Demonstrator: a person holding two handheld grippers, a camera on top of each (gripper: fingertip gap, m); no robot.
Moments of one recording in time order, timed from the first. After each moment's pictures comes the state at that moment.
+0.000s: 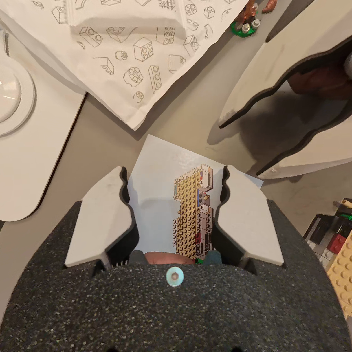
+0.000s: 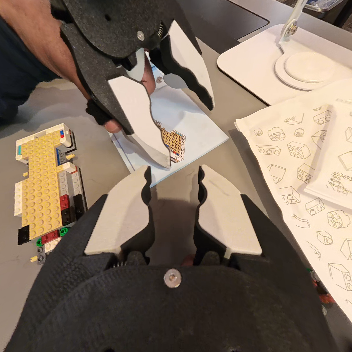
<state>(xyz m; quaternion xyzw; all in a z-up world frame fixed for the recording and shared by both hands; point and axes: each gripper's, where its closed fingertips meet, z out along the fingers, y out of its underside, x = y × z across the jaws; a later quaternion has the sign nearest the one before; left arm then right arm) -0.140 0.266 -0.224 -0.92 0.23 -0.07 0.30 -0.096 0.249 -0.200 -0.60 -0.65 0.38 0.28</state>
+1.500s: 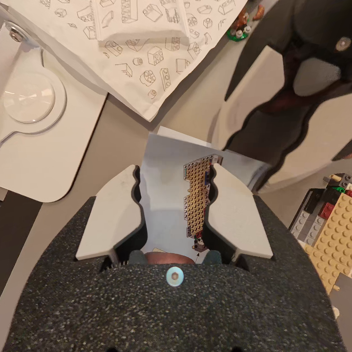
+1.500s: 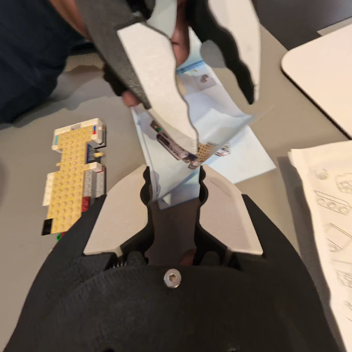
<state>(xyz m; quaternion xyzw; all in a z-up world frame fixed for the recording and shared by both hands) -0.158 0.253 -0.198 -0.91 0.25 -0.07 0.32 -0.118 0.212 -0.206 -0.53 -0.71 0.42 0.18</state>
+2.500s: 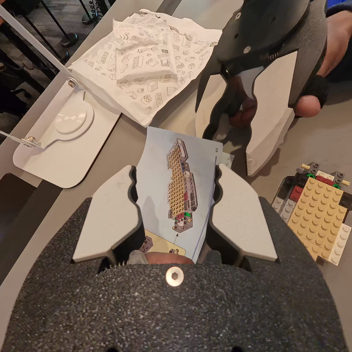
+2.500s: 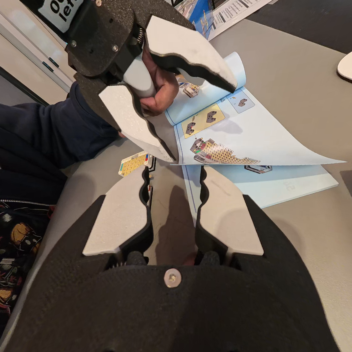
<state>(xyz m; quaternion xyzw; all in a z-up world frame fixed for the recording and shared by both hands) -0.148 0.215 -0.168 -0.86 0.24 -0.03 0.44 -0.116 0.187 -0.178 -0.51 -0.63 0.57 0.08</state>
